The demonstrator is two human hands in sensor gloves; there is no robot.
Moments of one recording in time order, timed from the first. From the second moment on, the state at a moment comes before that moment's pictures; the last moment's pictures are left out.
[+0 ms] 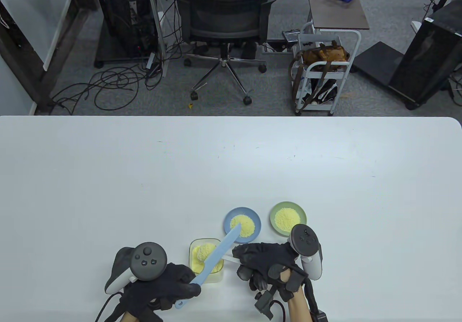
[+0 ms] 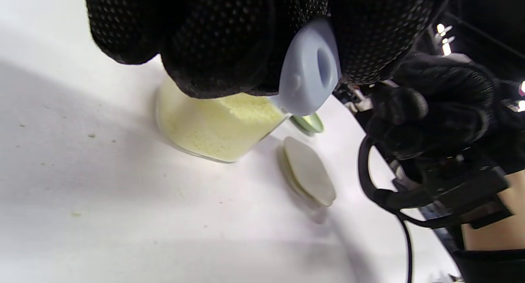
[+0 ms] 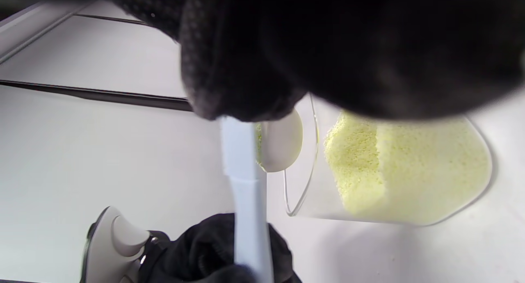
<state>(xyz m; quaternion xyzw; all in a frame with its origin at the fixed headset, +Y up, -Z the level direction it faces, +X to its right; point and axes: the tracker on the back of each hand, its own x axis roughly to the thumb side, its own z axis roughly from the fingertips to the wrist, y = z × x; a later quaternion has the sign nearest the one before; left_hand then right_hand) -0.204 -0.709 -0.199 -0.23 -0.19 0.29 0.91 0.093 -0.736 -0.242 0.17 0.18 0.70 0.67</state>
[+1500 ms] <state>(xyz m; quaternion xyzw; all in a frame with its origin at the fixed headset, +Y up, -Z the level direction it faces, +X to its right) -0.282 -0.767 -0.239 -0.20 0.14 0.19 0.95 0.099 -0.735 -0.240 0.17 0.17 0.71 0.66</state>
